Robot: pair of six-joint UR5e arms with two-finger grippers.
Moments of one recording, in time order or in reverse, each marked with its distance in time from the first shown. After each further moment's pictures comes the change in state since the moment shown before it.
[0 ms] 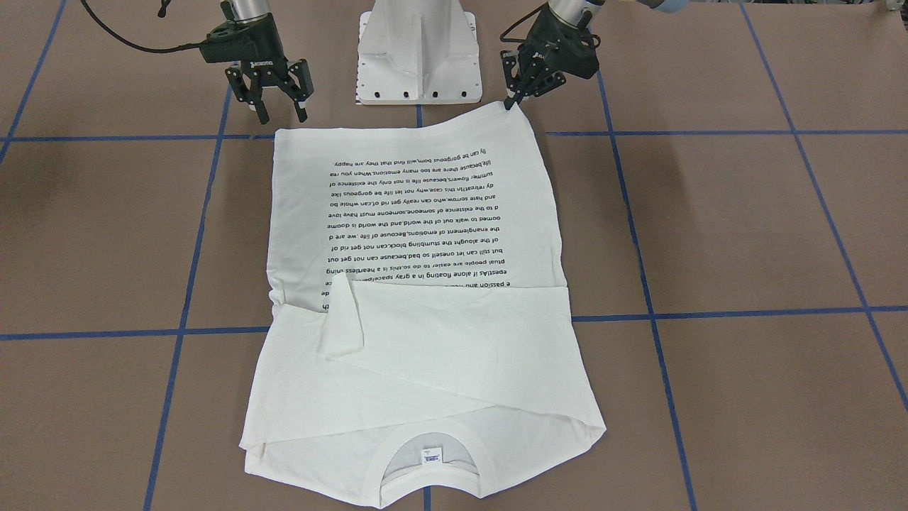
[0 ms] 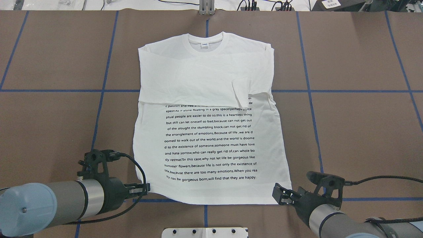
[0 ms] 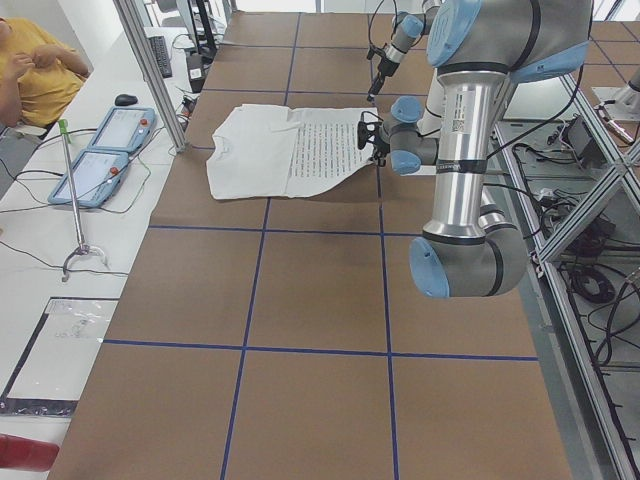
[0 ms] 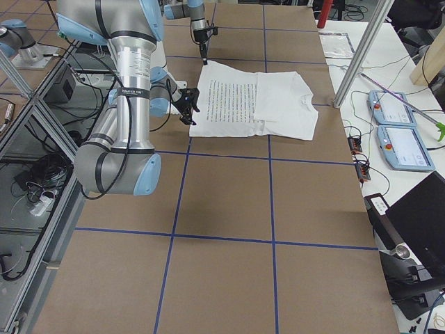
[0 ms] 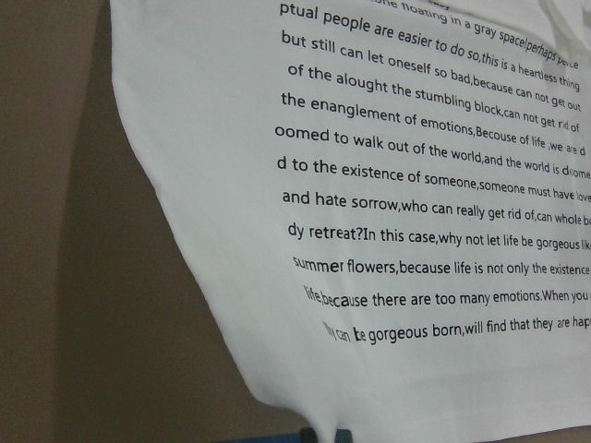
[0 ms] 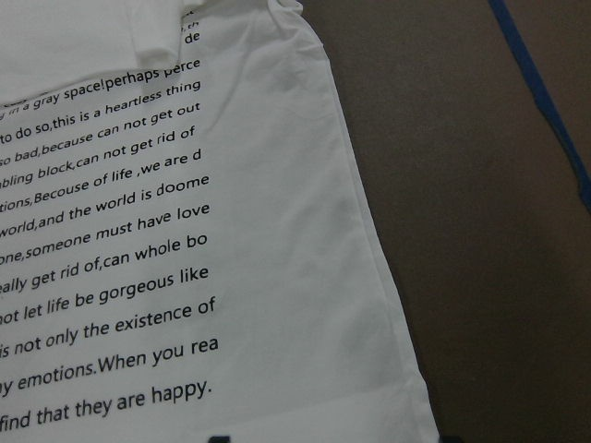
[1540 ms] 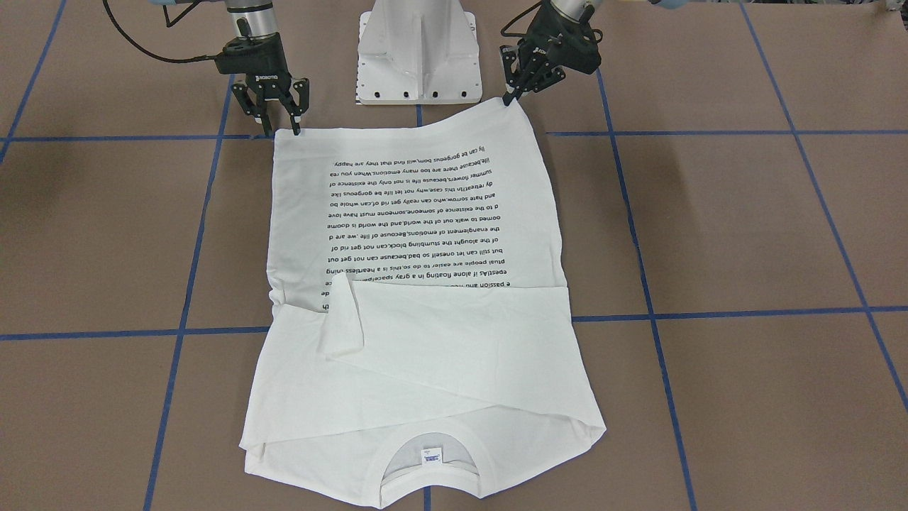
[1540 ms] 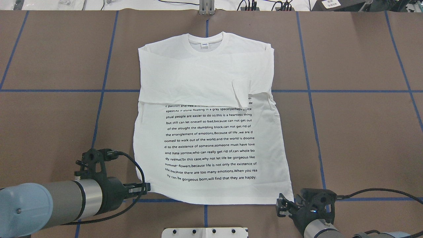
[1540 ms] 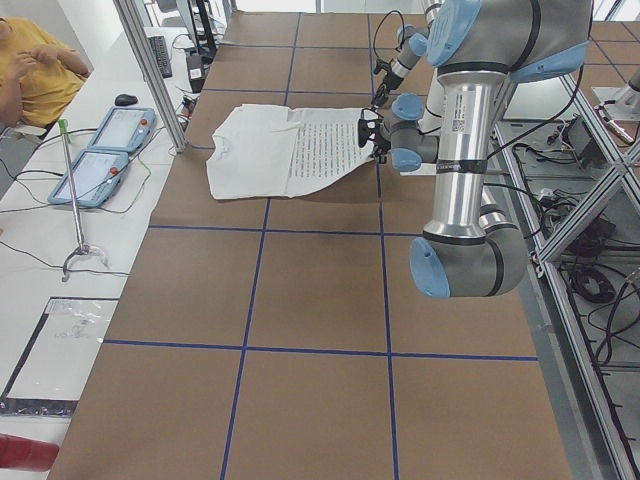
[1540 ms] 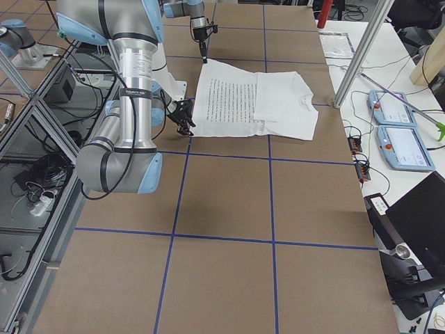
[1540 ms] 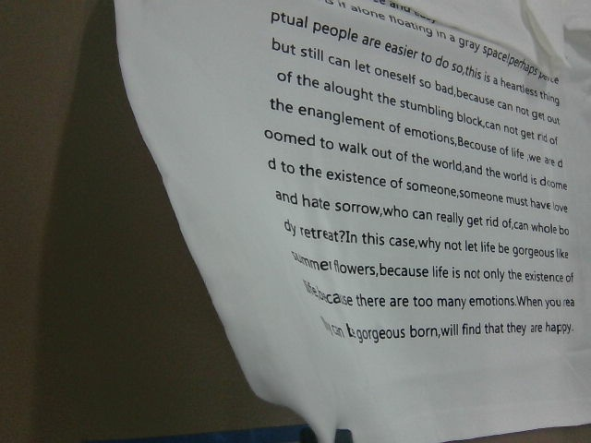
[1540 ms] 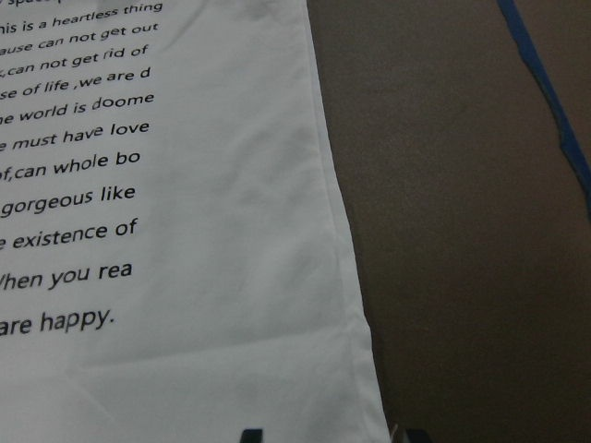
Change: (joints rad) left arm 0.000 0.002 -0.016 0.000 0.001 -0.028; right arm -0.088 0.008 -0.106 -0.010 -0.106 -0.003
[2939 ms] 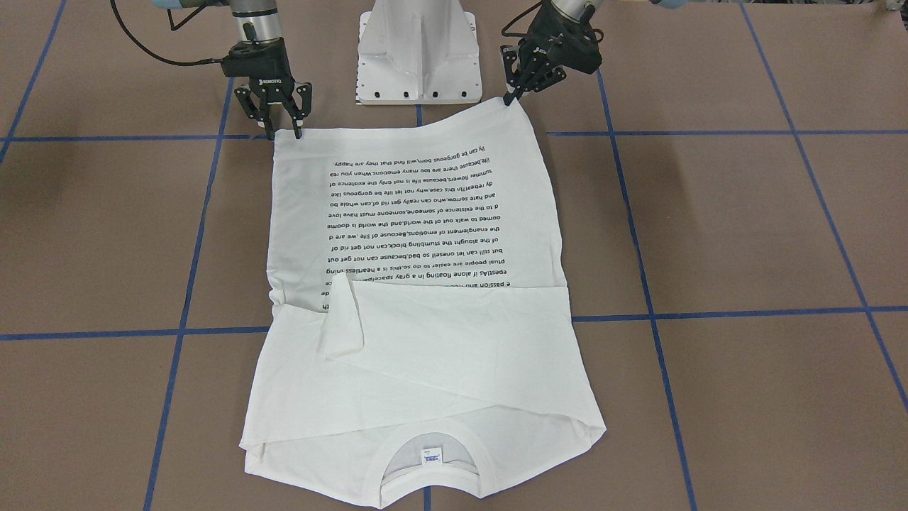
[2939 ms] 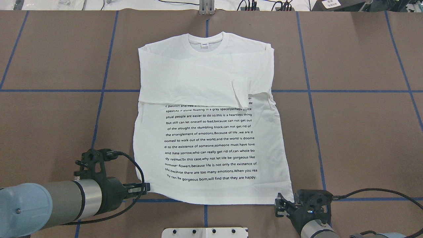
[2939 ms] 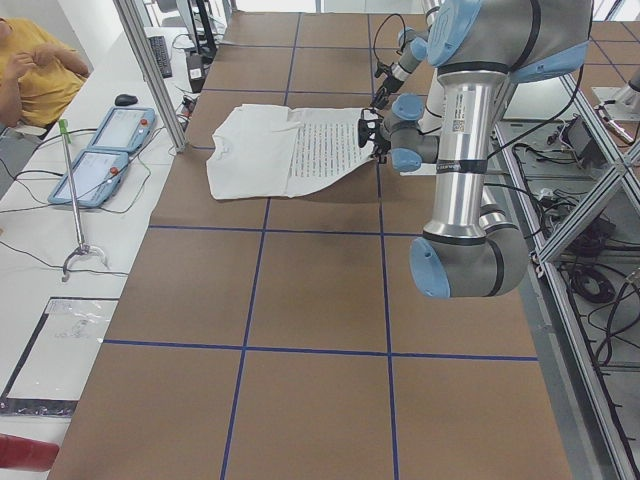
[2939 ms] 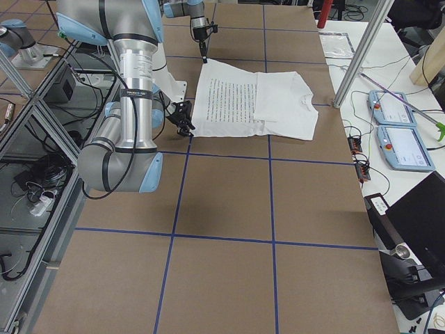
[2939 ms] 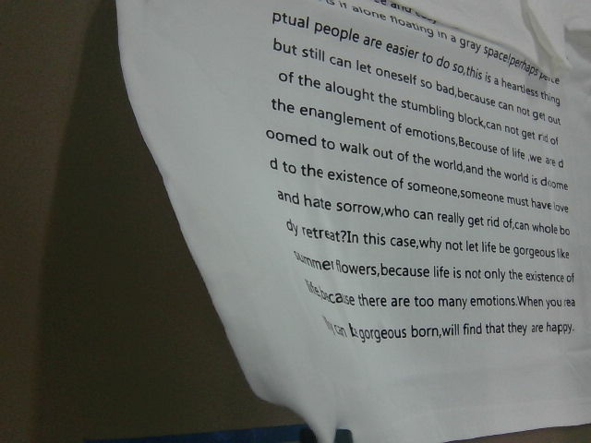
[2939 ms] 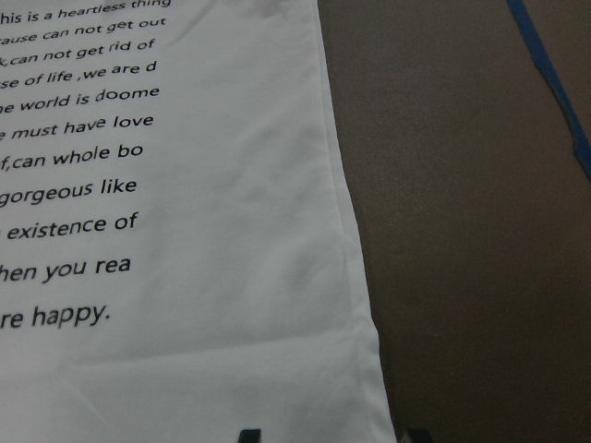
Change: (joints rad) left arm 0.000 0.002 -0.001 0.000 0.000 0.000; right arm -0.001 0.020 -0.027 -0.009 -0.024 -0.023
